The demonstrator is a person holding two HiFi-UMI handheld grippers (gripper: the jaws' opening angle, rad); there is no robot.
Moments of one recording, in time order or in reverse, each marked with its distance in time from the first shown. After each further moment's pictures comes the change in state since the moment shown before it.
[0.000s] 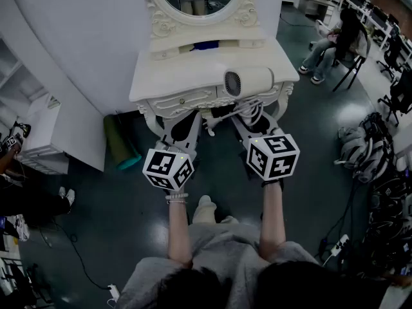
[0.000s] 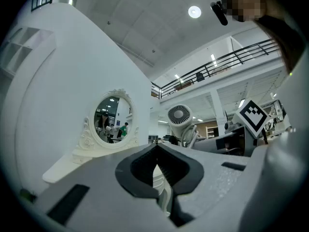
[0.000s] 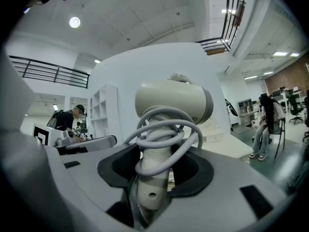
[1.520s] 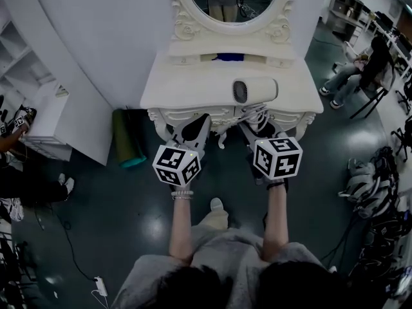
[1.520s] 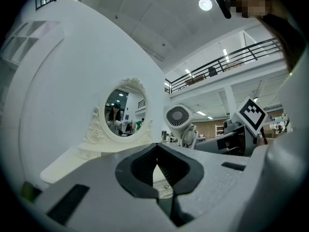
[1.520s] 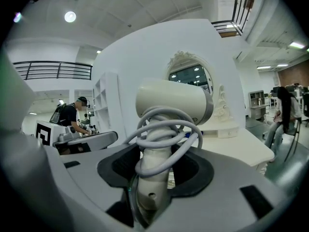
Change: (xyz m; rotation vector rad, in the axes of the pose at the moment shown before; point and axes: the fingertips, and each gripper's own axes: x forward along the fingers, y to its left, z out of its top) left arm 0.088 0.106 -0.039 -0.059 0.053 0.098; right arm 0.140 -0.049 -0.012 -0.025 0.159 0.098
